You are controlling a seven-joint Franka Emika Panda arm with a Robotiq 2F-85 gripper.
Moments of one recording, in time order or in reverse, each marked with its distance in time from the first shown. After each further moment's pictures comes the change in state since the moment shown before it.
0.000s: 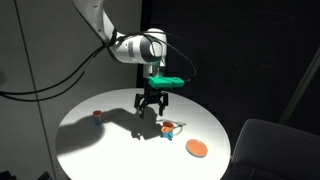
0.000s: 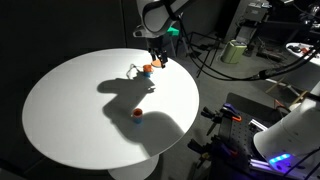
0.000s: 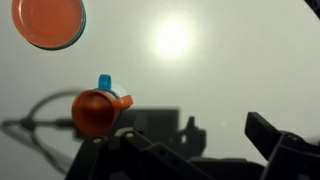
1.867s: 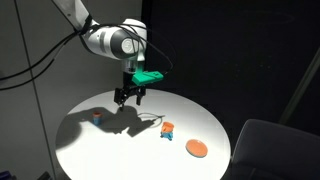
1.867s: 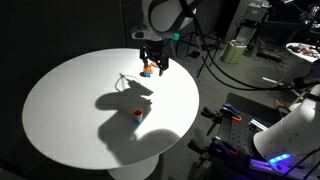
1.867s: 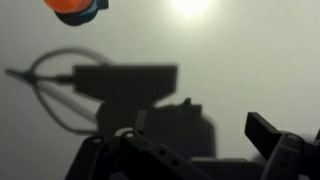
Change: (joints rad) arm 0.028 -0.182 0.076 -0.262 0.181 0.205 -0.338
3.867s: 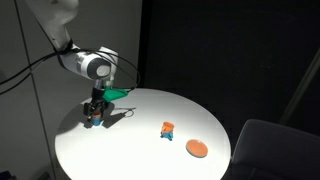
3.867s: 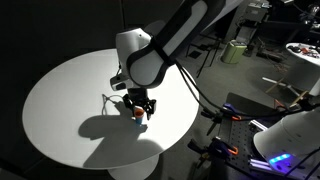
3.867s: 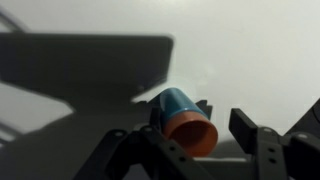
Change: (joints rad) arm 0.106 0.218 0.168 0.016 0.067 0.044 -0.075
